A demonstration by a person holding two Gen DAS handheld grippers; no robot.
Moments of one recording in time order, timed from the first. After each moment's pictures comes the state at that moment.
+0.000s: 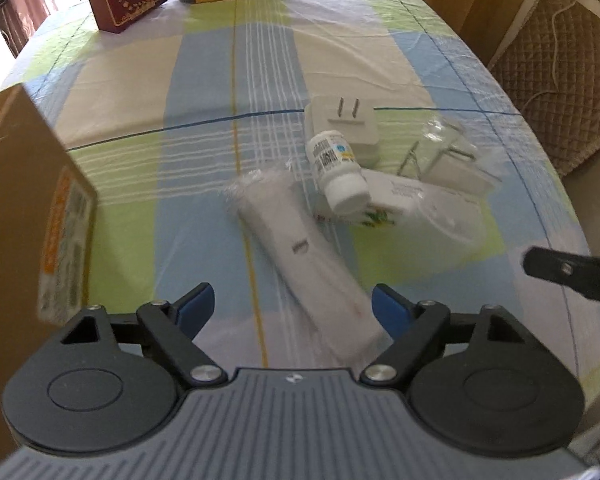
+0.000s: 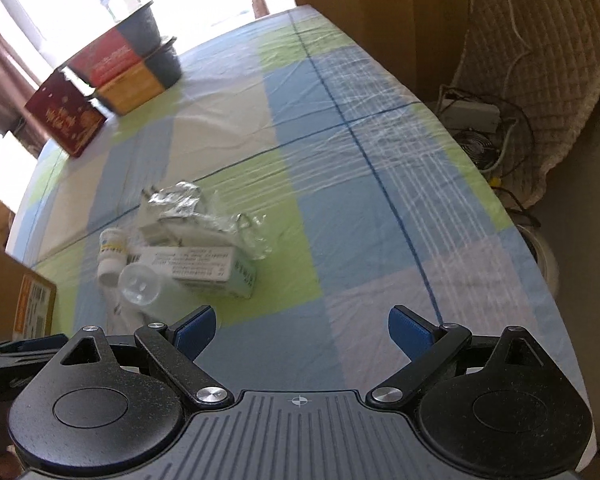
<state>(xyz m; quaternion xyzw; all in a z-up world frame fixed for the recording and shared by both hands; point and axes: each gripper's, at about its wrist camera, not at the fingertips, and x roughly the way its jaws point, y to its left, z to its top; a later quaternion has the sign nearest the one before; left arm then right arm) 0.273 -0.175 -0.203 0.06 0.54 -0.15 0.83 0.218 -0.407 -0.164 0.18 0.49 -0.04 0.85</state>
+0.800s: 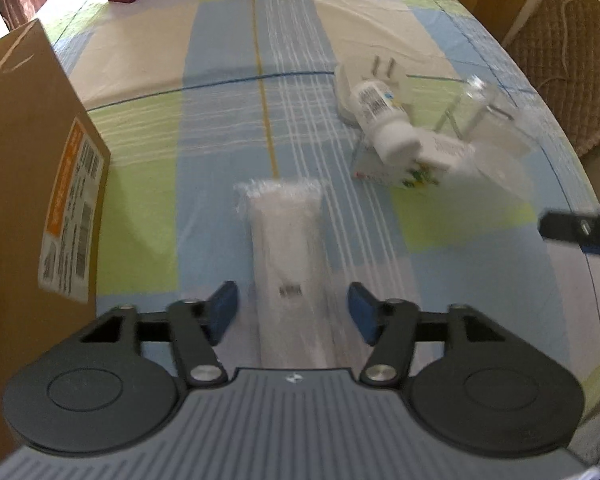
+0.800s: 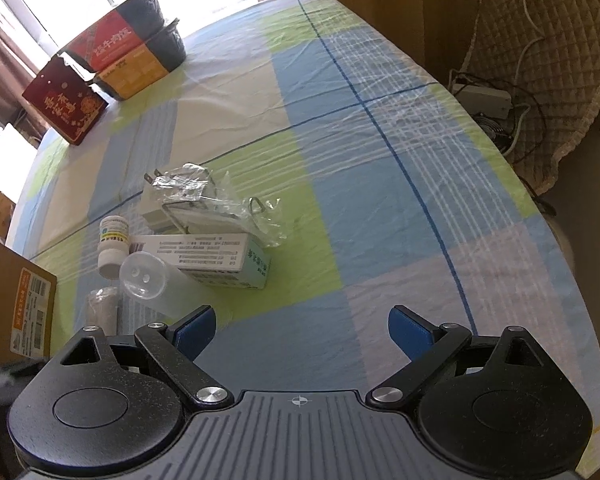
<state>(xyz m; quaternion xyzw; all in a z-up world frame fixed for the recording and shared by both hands) 0.269 -0.149 -0.226 0.06 0.55 -0.15 0.82 0.229 -0.393 -0.174 0.18 0.51 -0.03 0.84</state>
